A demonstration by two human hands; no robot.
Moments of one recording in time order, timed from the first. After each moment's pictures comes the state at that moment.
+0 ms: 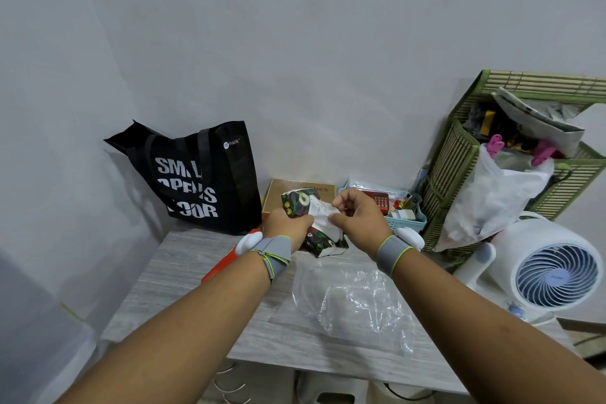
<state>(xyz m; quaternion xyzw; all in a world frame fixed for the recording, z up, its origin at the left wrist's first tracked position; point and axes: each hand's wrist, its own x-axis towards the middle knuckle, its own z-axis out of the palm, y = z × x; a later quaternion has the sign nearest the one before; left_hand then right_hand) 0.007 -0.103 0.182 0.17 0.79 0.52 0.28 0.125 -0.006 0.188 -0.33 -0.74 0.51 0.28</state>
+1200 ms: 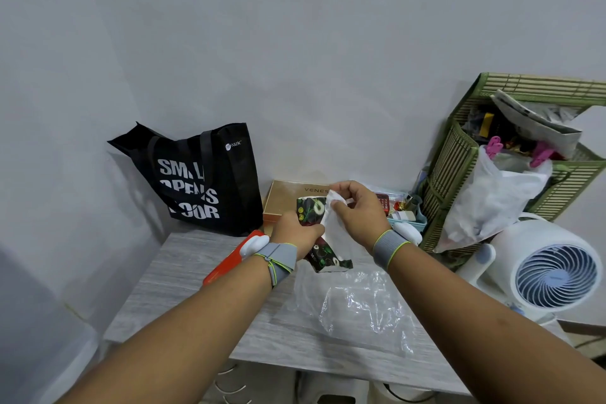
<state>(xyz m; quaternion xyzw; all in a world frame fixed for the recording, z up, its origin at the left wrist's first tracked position) 0.011 -0.102 0.172 0.28 0.79 0.47 0.28 0.114 0.001 0.186 -0.34 -0.74 0.47 0.33</state>
